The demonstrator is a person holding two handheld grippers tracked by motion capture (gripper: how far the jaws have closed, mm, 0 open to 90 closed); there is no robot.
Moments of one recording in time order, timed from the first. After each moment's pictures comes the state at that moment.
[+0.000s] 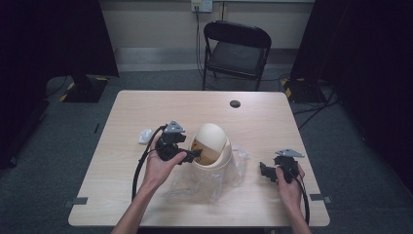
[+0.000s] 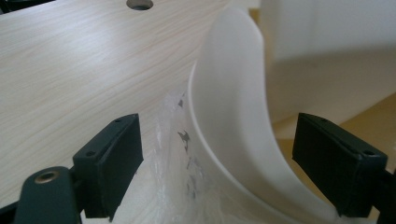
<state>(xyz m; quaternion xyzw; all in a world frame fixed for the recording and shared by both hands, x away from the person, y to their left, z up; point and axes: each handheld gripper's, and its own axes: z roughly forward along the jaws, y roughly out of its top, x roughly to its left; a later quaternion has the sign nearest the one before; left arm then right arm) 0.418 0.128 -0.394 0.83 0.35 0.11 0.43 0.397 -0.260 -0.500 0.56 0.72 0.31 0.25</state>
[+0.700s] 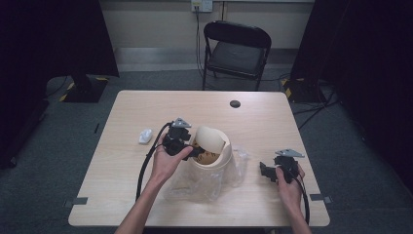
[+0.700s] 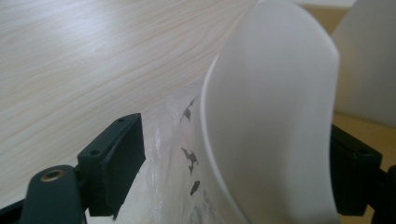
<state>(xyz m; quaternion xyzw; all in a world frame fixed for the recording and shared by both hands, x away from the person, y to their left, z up) 0.437 0.115 -0.403 0.82 0.37 0.08 0.42 0.397 -0.260 -0.500 0.56 0.72 0.31 0.25</state>
